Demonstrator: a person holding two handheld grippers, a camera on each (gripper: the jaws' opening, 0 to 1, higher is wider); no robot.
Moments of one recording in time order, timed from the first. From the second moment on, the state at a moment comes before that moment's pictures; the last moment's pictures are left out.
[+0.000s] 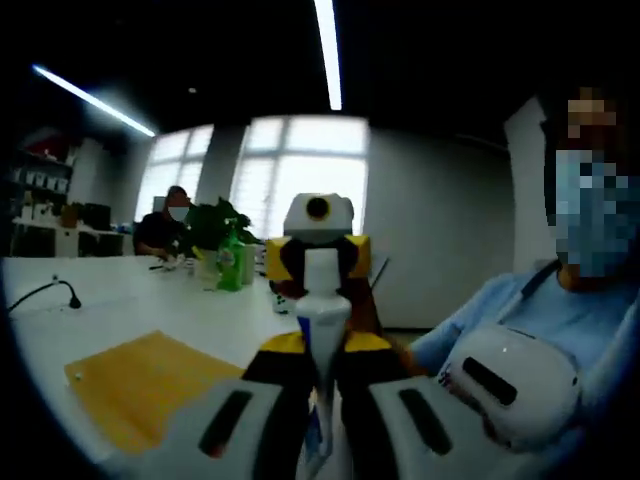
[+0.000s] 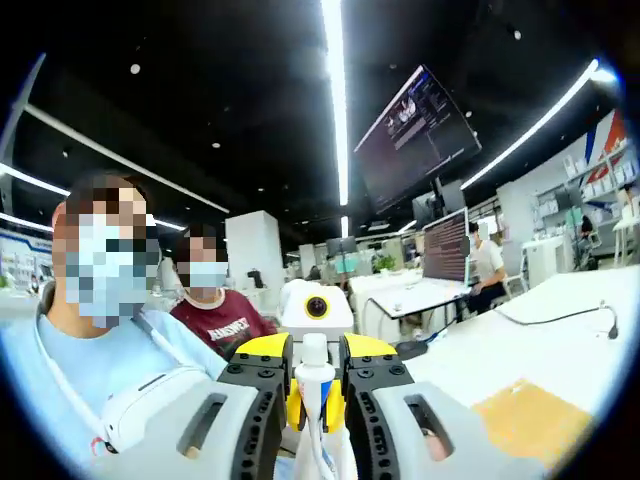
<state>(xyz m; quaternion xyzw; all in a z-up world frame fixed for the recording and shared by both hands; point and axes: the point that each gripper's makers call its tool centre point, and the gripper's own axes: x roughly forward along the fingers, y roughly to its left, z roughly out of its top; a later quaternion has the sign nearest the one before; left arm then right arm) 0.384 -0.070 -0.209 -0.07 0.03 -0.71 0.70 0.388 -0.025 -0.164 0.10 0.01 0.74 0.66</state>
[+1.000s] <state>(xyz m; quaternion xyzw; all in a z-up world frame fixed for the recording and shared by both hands) 0.416 -0.055 -0.206 -0.02 0.02 -0.61 0.80 0.410 -0.011 -0.162 0.09 -0.01 0.65 0.75</state>
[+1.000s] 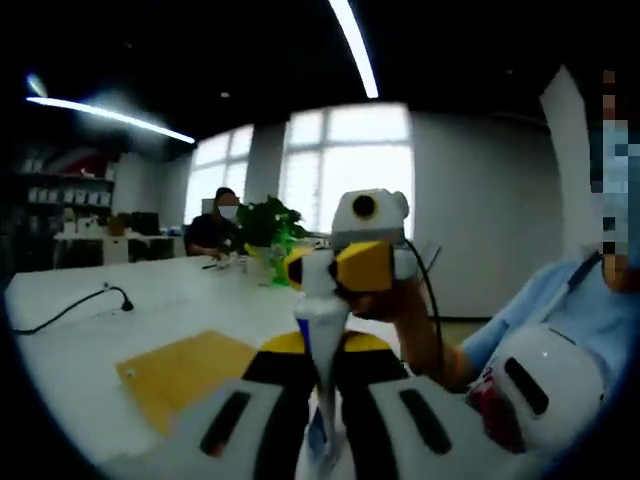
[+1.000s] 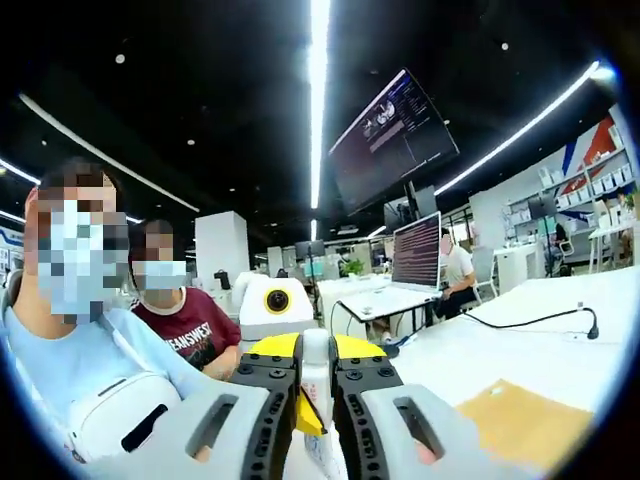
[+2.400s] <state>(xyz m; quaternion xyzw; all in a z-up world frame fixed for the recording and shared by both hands) 0.480 -0.065 -0.186 -0.01 -0.05 -0.37 0.93 0.466 -0.036 -0.144 0.04 -0.10 0.36 0.93</state>
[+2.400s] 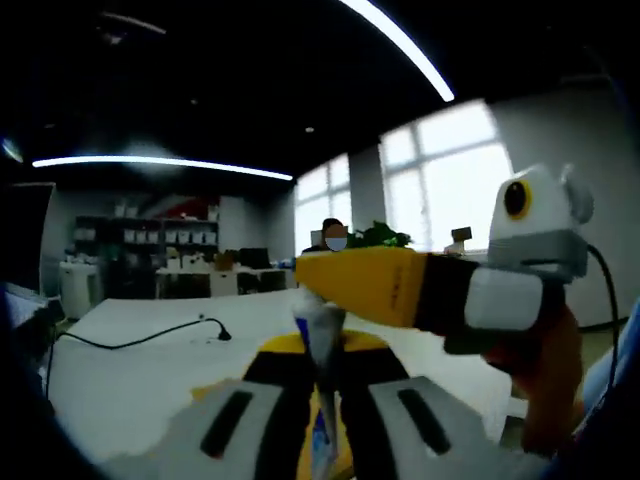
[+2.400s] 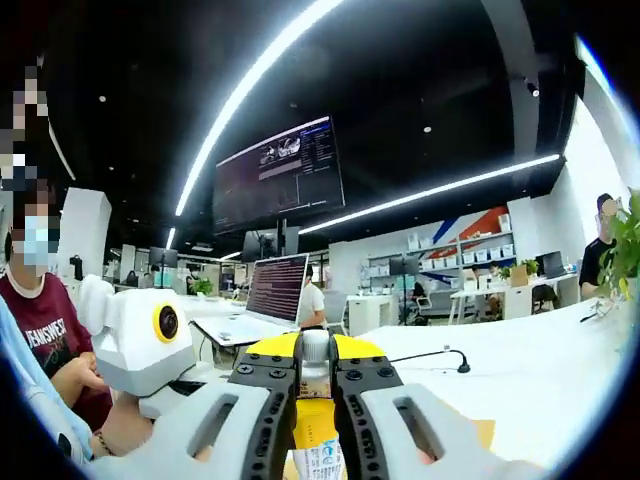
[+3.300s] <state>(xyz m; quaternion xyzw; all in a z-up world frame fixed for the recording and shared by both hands) 0.483 -0.060 -0.194 -0.04 -0.05 -0.36 0.93 0.466 -0.038 -0.142 -0.02 -0.15 0.36 0.92</state>
